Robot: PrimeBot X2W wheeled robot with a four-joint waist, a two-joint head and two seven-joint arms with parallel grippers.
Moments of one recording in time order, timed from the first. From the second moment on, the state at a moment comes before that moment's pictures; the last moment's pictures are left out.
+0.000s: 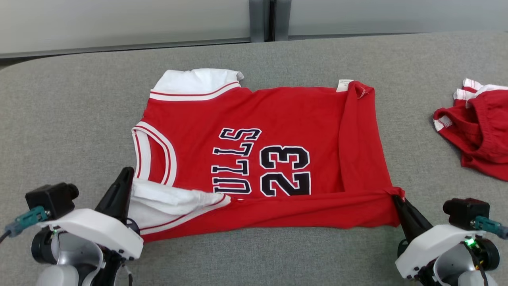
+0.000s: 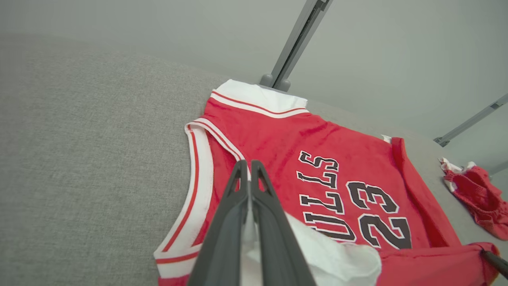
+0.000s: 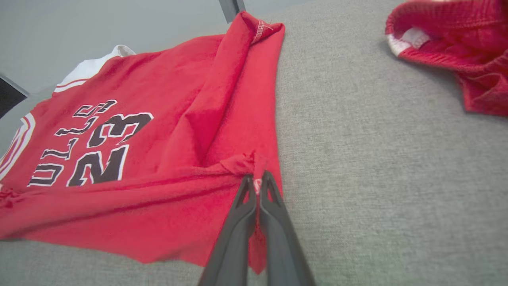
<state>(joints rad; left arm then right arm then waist) -0.04 0.22 -0.09 -0.11 -0.64 0.07 0.23 -0.04 -0.13 0.08 0.15 0.39 0.13 0.21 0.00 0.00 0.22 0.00</state>
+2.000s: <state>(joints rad) 0.08 0.19 -0.14 0.07 -0.37 0.10 -0.19 0.03 -0.12 0.11 0.10 0.24 0.13 -0.12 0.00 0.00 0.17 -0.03</state>
